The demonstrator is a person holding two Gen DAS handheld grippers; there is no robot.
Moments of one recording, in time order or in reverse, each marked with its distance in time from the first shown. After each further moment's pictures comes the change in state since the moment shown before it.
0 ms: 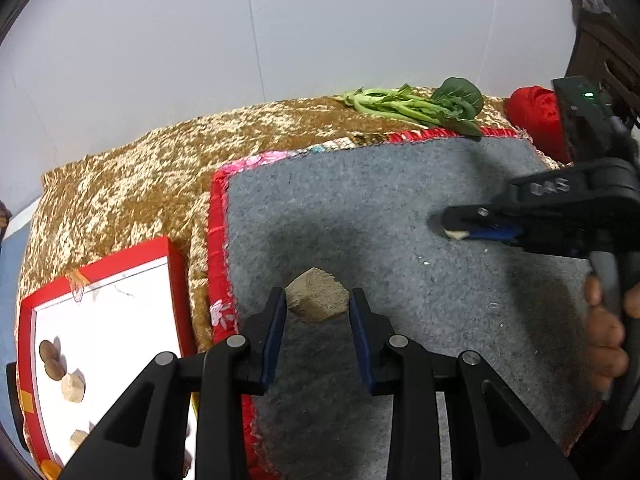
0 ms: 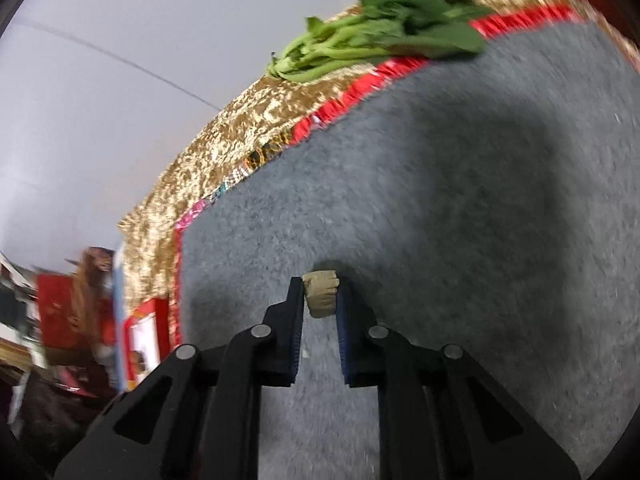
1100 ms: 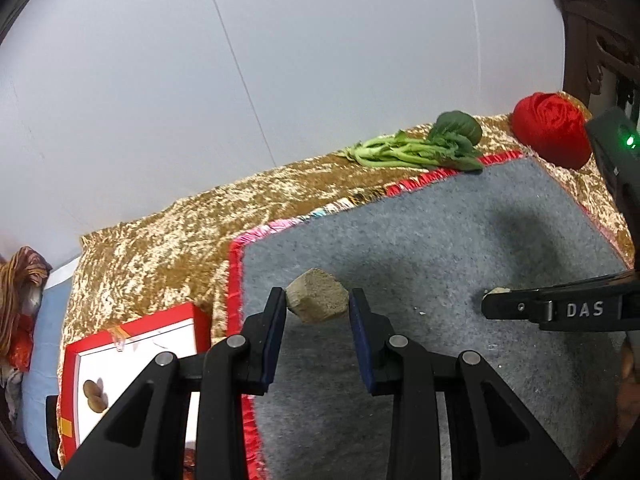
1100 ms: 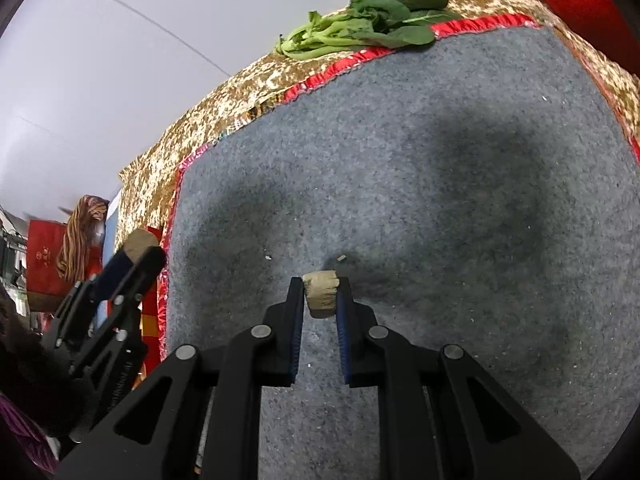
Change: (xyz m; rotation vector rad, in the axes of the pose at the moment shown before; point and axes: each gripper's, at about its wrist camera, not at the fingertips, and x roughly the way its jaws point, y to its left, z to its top) left arm -0.023 -0.033 0.014 0.092 -0.171 0.174; right arm -0.038 -0.004 -0.035 -0.151 0.047 -0.071
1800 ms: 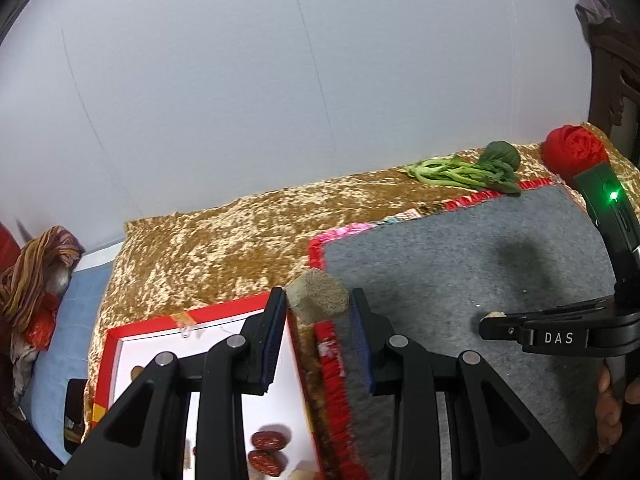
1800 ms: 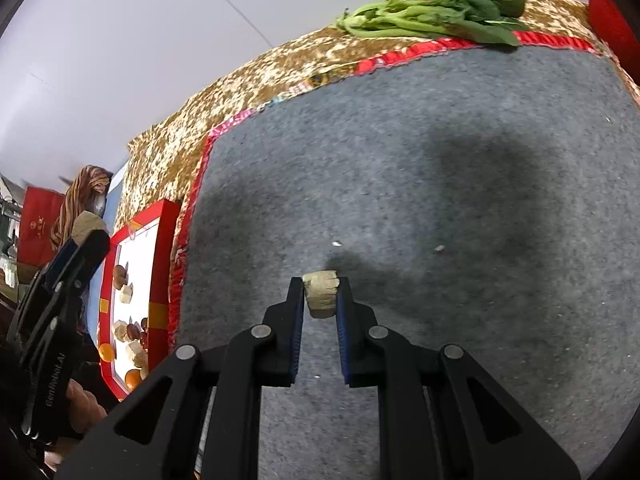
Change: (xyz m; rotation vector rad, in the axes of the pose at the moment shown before) left arm -0.031 0.061 -0.015 -0.079 -0.042 0.076; right arm 0.025 0.049 -0.012 -0.089 0.017 -0.003
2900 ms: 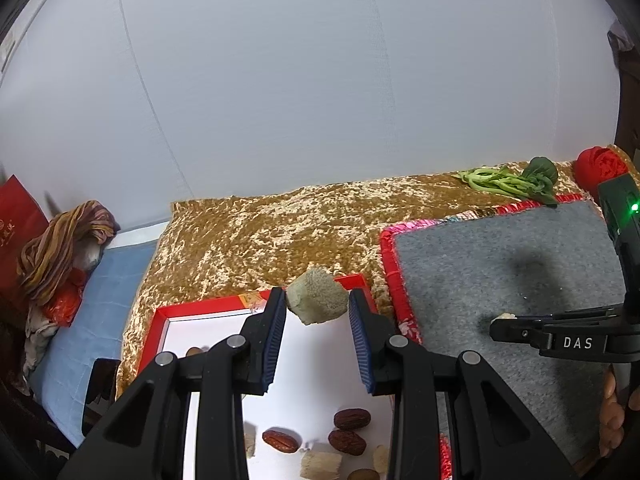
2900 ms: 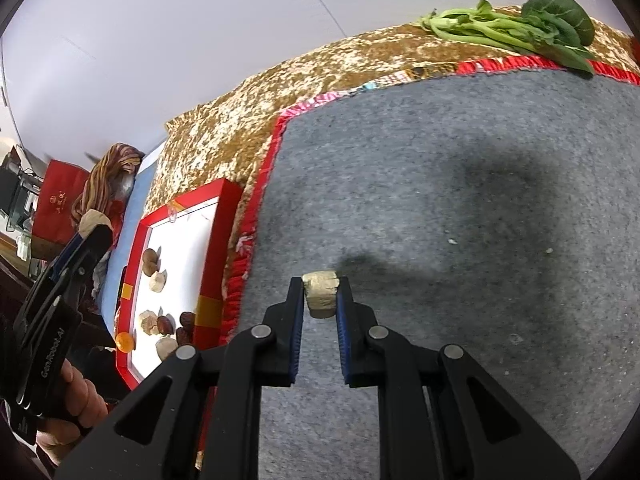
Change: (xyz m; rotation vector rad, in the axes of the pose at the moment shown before) left arm -0.014 0.060 -0.015 -0.075 -0.006 0.075; right arm 0.016 0.057 -0.012 -0.082 -0.015 0.082
